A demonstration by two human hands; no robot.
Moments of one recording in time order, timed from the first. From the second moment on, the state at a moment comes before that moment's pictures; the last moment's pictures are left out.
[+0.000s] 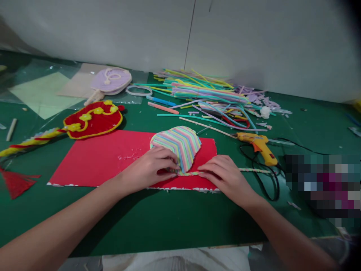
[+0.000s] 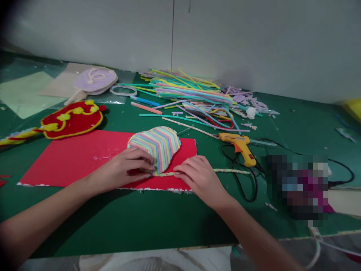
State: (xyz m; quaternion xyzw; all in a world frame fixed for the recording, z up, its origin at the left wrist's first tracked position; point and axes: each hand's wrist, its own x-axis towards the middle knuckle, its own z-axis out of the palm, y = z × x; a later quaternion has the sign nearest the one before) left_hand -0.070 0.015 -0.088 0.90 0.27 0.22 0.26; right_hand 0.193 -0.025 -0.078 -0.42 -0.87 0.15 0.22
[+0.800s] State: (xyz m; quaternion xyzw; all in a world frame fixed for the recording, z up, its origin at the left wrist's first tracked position) left_hand -0.070 0.016 -0.088 0.89 0.27 0.23 0.28; right_hand 0.193 0.016 -0.084 -0.30 -0.91 0.19 0.22
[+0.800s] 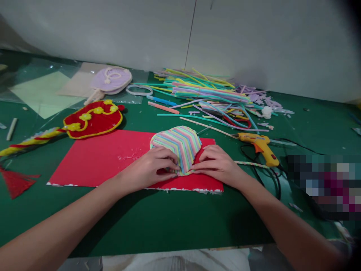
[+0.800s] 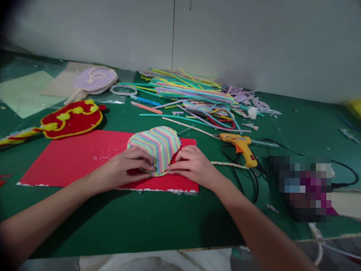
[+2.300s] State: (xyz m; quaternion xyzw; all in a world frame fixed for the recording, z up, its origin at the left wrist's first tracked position) left_hand -0.071 0.017 -0.090 0.89 0.25 0.27 0.25; right_hand 0.186 0.018 -0.096 -0.32 -0.88 0.24 0.27
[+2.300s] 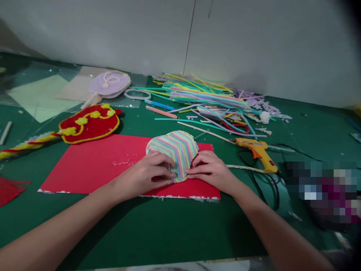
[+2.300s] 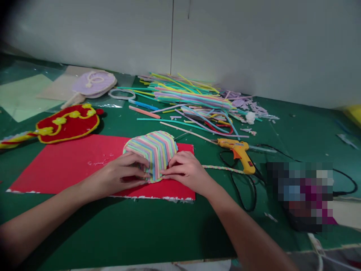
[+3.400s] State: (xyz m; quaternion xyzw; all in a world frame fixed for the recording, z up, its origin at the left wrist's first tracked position) left_hand -0.070 0.019 -0.091 0.89 0.25 0.26 0.29; right_hand 0.185 0.017 -0.095 -0.32 -0.88 0.23 0.27
